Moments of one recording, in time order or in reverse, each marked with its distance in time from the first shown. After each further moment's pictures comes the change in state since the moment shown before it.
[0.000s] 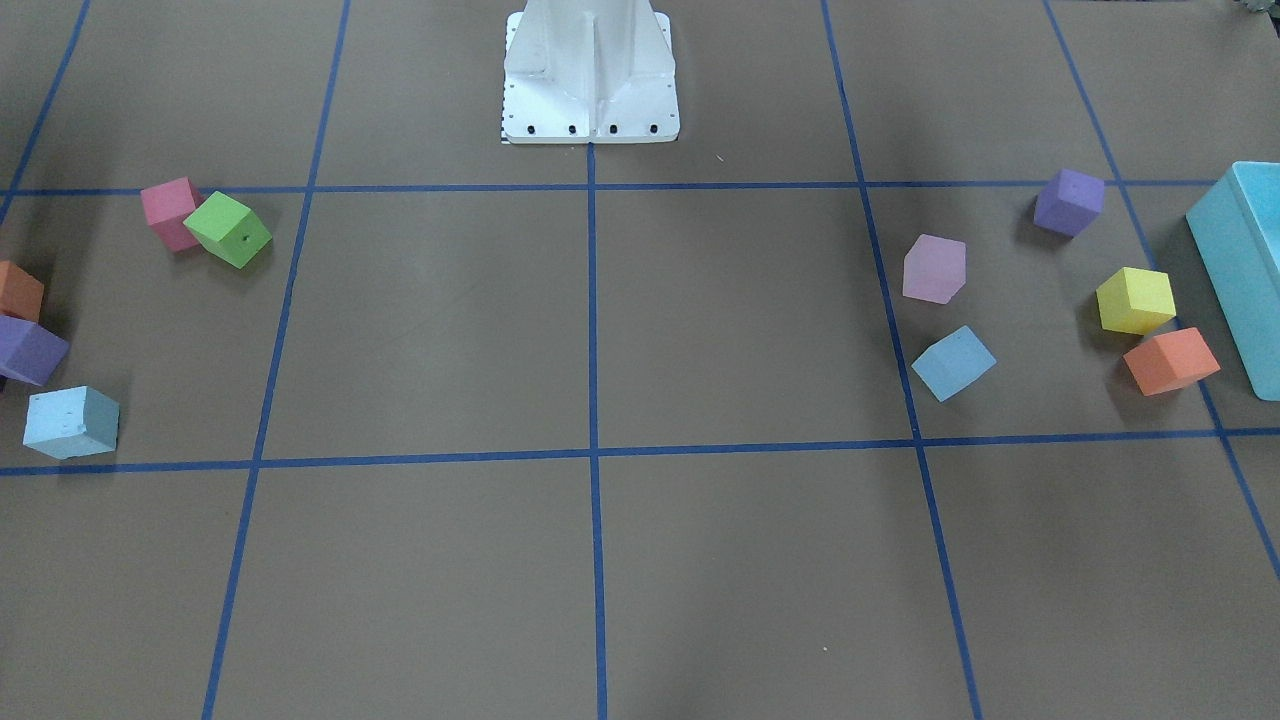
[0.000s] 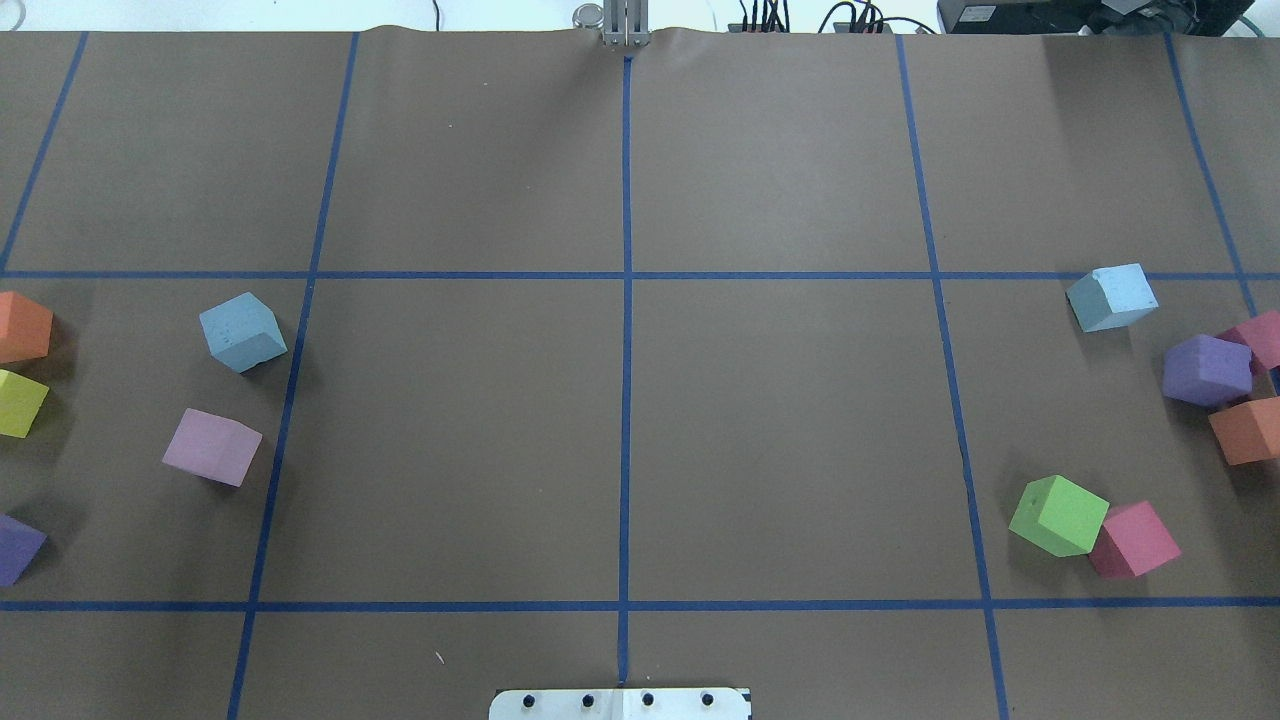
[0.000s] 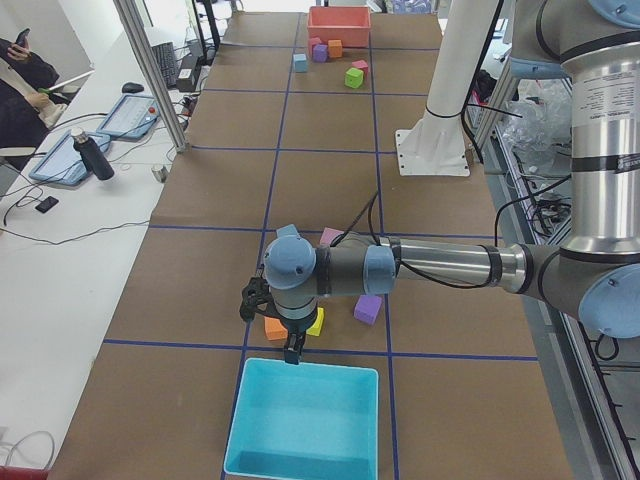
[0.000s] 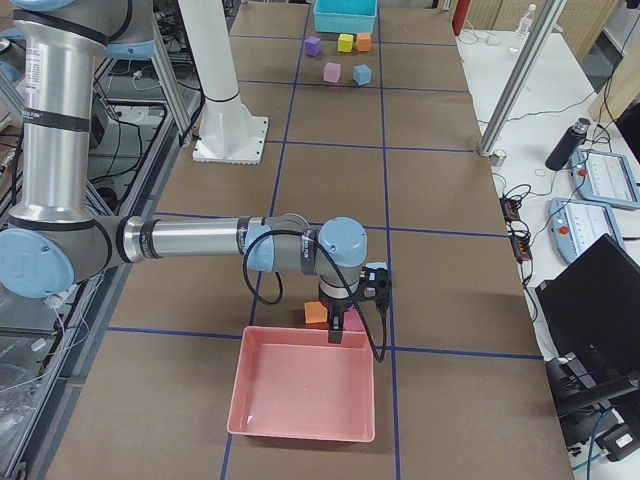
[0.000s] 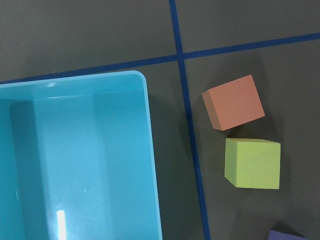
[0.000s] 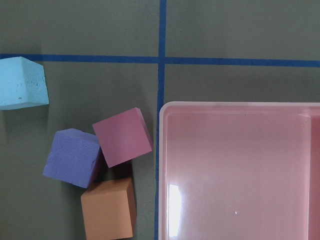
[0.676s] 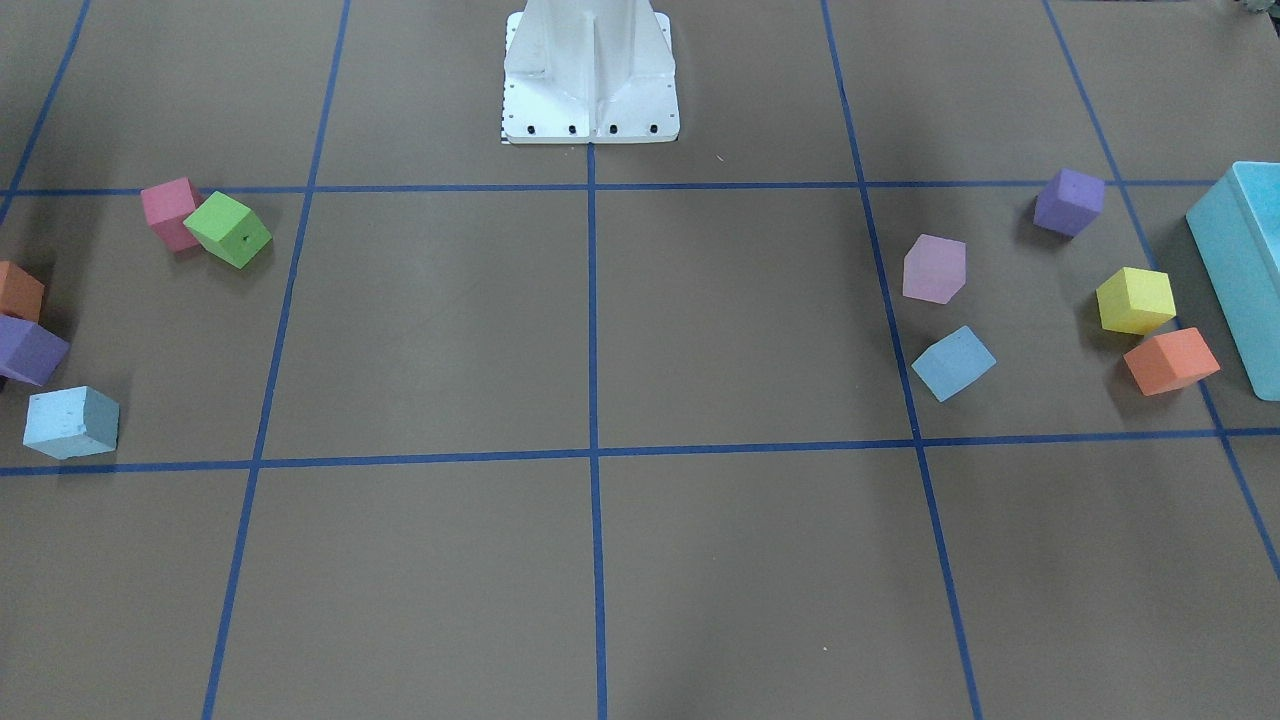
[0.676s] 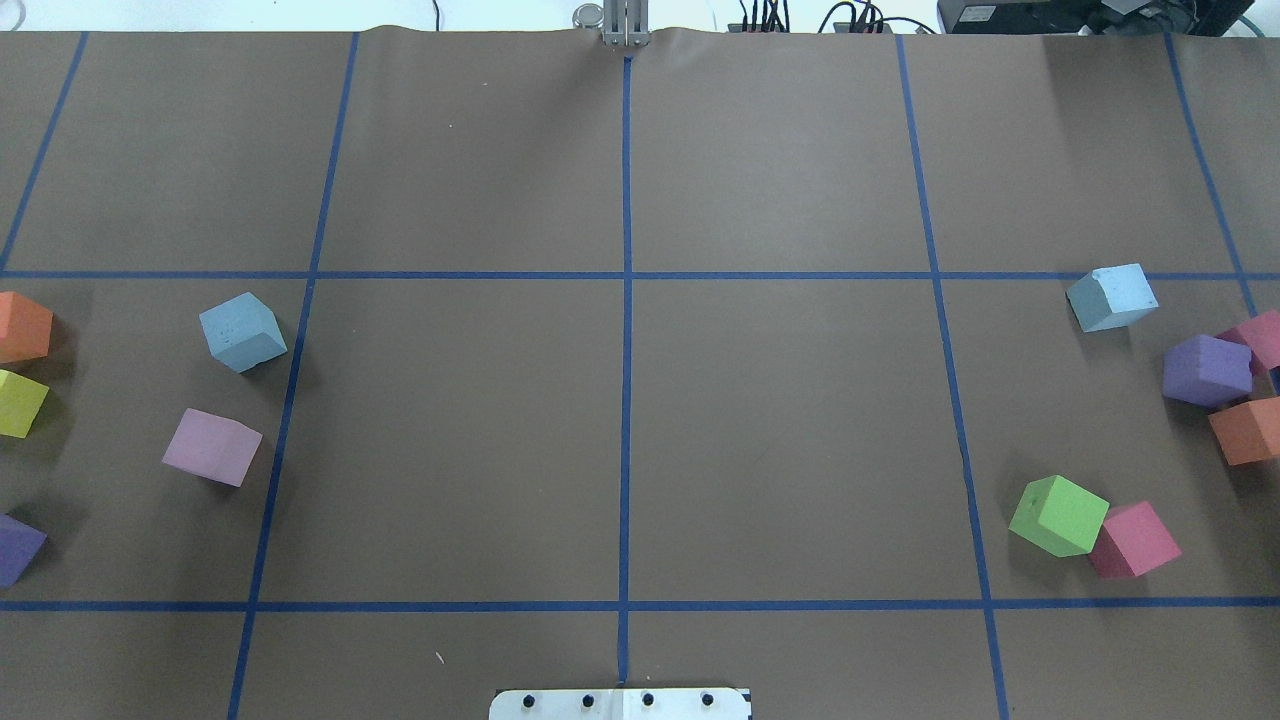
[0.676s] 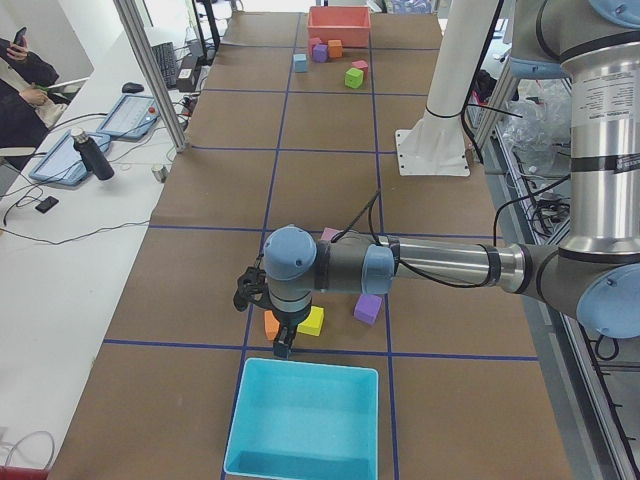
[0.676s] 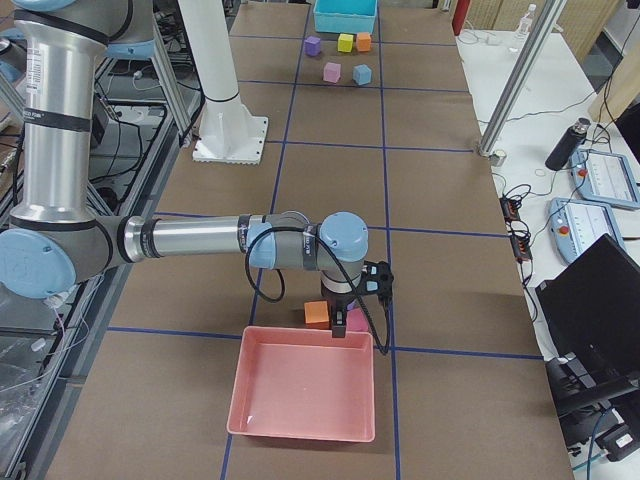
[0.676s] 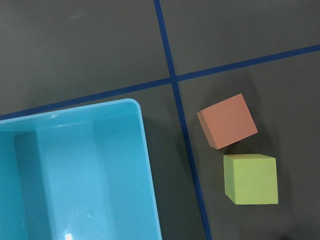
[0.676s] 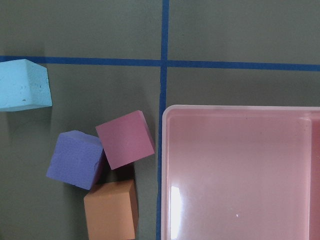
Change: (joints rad) left arm 0.000 -0.023 0.002 -0.109 0.007 0.005; right arm -0.026 0.005 0.012 0.032 0.015 0.007
